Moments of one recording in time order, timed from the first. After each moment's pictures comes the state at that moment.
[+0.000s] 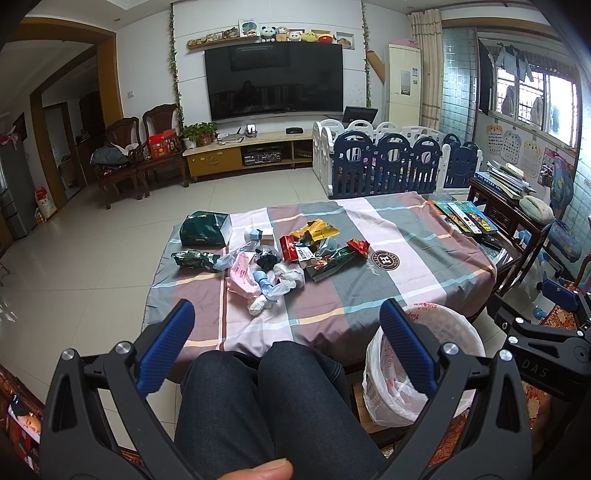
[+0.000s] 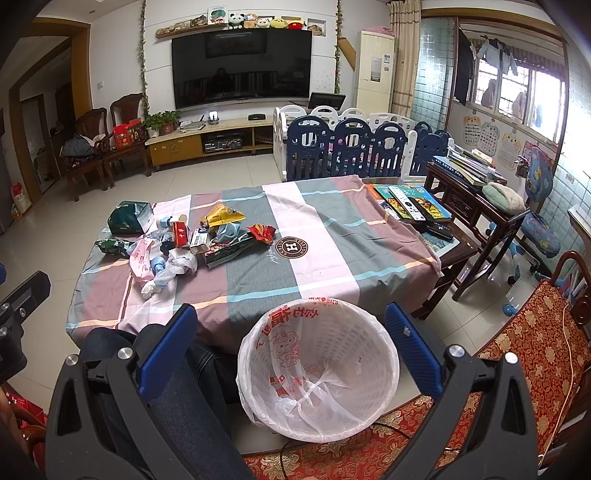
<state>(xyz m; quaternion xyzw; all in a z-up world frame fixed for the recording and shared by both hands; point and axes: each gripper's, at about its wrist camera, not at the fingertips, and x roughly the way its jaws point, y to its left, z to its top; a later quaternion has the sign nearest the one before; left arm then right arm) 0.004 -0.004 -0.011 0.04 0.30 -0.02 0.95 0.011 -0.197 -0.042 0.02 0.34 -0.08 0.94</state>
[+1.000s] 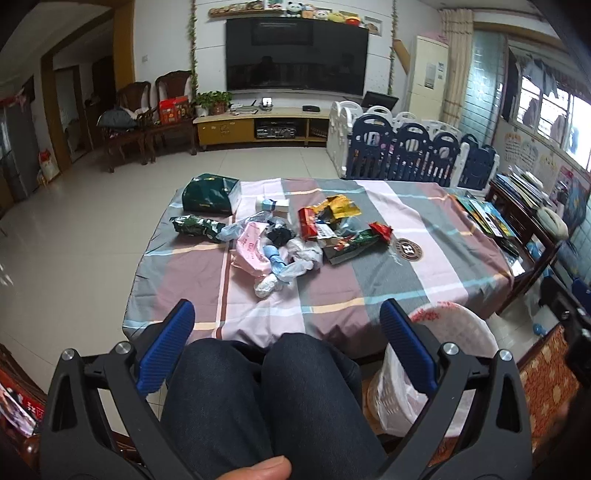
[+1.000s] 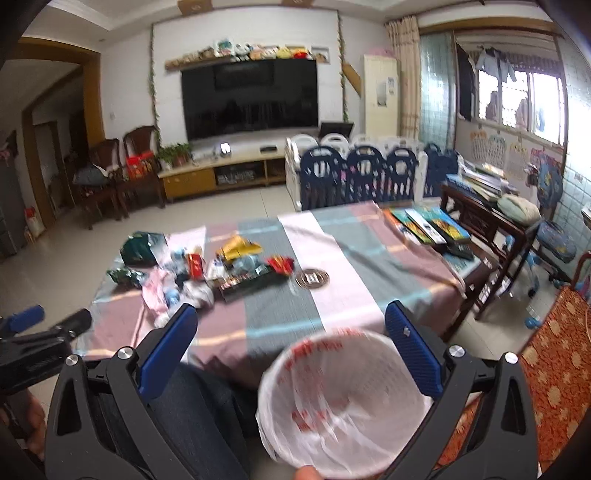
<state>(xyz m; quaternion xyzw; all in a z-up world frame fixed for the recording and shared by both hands) 0.053 0.039 -0.077 -0.01 0.35 0.00 0.94 0.013 -0.178 -0.059 0.04 0.26 -0.04 0.96</state>
